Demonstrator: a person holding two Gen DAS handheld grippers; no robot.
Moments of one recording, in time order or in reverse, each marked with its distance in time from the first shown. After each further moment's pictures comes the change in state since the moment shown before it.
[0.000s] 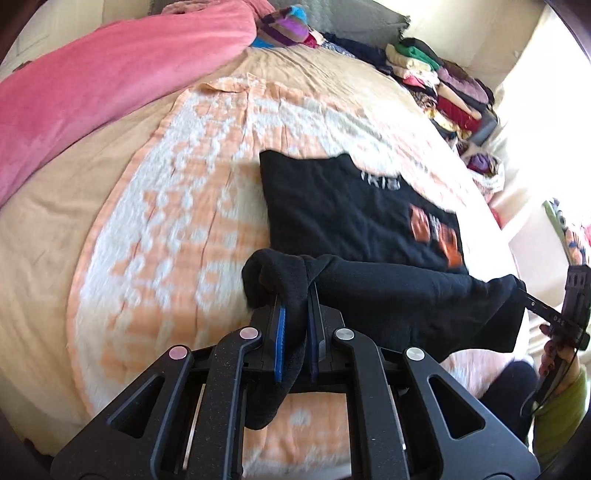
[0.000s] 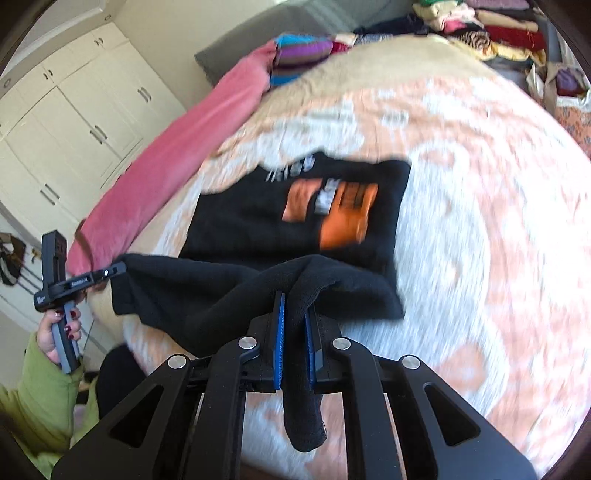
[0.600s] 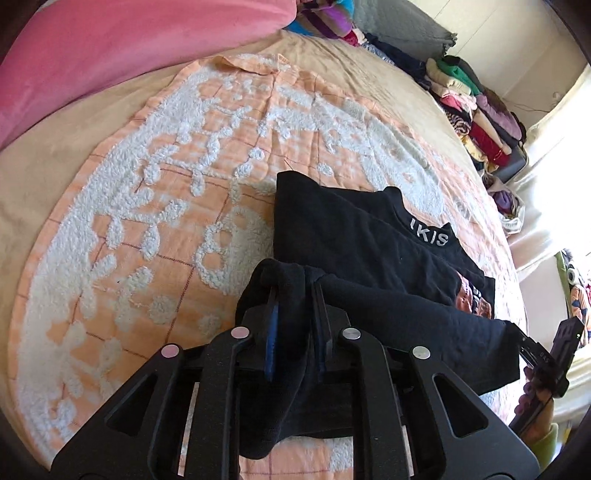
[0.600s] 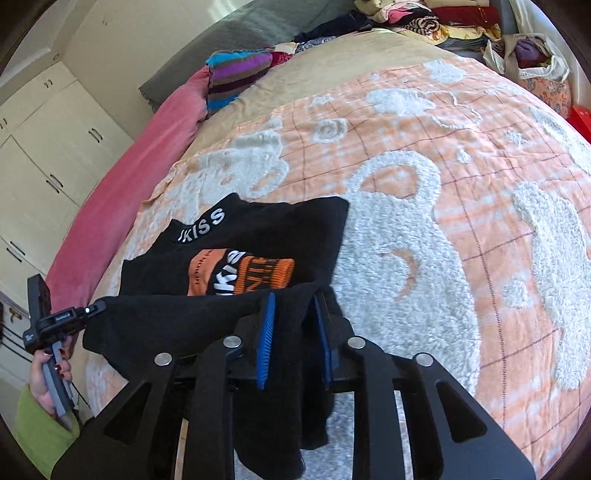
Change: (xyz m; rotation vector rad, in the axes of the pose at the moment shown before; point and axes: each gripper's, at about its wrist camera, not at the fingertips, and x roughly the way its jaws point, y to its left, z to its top) left arm 0.100 0.026 0.058 -0.153 0.010 0.005; right arm 0.074 -0.084 0.038 0.169 -0.066 -0.100
